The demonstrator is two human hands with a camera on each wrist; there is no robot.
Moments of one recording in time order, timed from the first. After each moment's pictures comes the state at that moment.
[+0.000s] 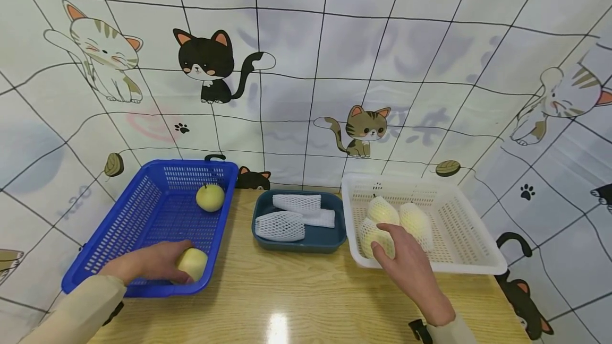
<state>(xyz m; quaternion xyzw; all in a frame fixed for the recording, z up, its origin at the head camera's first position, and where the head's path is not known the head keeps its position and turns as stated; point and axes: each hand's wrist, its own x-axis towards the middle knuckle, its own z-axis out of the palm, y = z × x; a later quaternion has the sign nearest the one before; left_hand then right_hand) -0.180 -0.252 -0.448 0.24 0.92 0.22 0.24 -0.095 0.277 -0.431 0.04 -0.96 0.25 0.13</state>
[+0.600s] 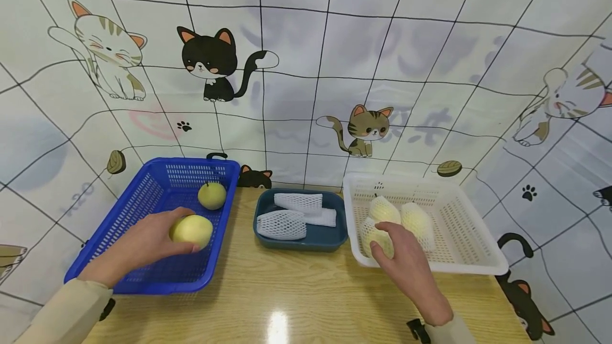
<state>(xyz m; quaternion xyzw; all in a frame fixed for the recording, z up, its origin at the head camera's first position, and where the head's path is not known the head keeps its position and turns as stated) -0.177 -0.247 -0.412 0.20 0.95 0.22 0.03 -0.098 0.273 -0.433 0.07 -0.95 0.24 0.17</state>
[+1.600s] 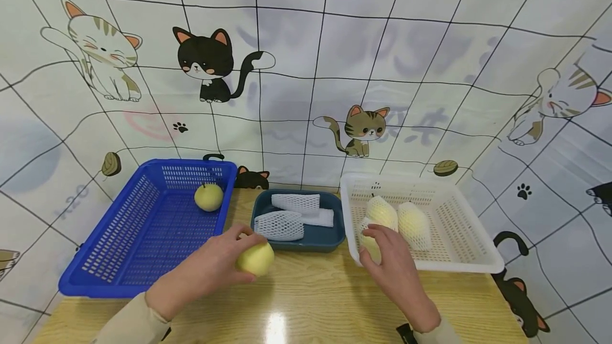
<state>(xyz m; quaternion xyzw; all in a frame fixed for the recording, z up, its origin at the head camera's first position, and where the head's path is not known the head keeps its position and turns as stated) -0.131 -0.126 -0.404 0.37 0.90 0.23 -0.03 -0.094 0.253 -0.442 0.13 -0.93 0.22 0.27</state>
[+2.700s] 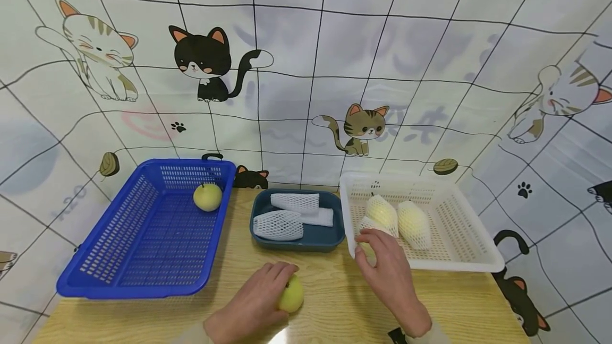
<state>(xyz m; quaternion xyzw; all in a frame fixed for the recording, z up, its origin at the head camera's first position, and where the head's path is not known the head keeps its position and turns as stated) -0.098 -0.058 -0.491 0.38 0.90 0.21 0.04 -0.091 0.239 -0.447 0.11 -0.92 0.23 0.29</state>
